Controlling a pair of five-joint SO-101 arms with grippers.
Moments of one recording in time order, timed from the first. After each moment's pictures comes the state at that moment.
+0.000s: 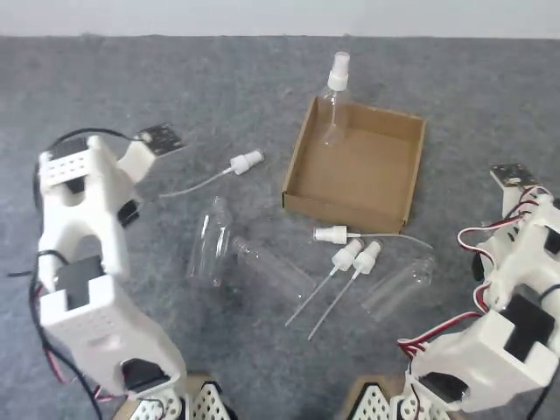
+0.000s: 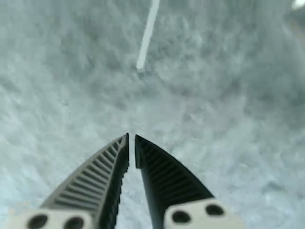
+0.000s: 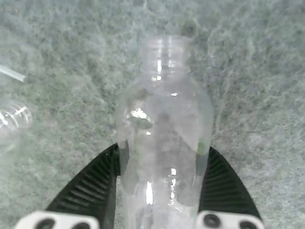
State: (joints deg) left arm -27.3 18.5 7.0 79.7 -62.9; right arm 34.5 6.8 23.6 66.9 43.2
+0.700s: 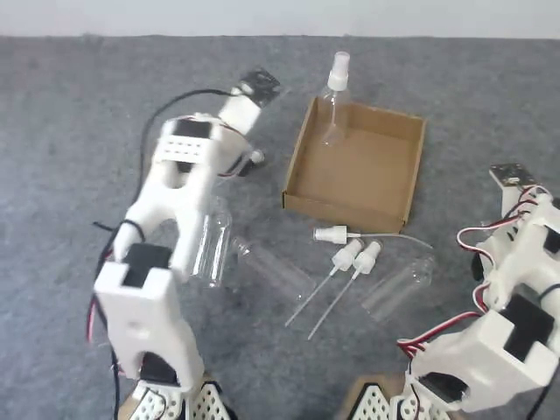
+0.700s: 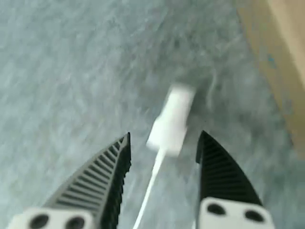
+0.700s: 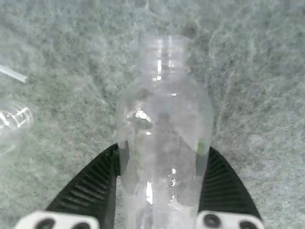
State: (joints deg) left arm 2.4 25.6 0.7 50.3 -28.4; right arm 34.3 6.8 23.6 66.9 43.2
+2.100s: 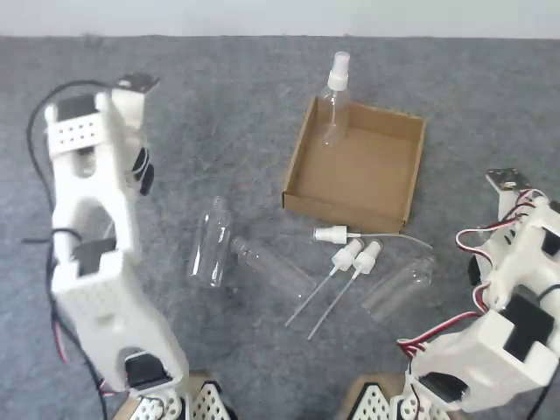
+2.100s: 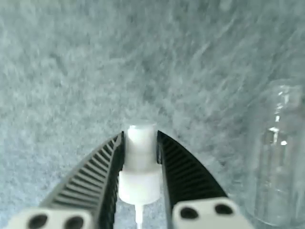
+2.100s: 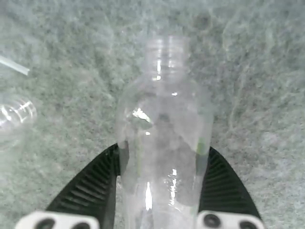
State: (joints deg) left arm -22.2 25.8 -15.4 90.9 -25.0; right arm 34.3 6.8 25.3 66.9 43.2
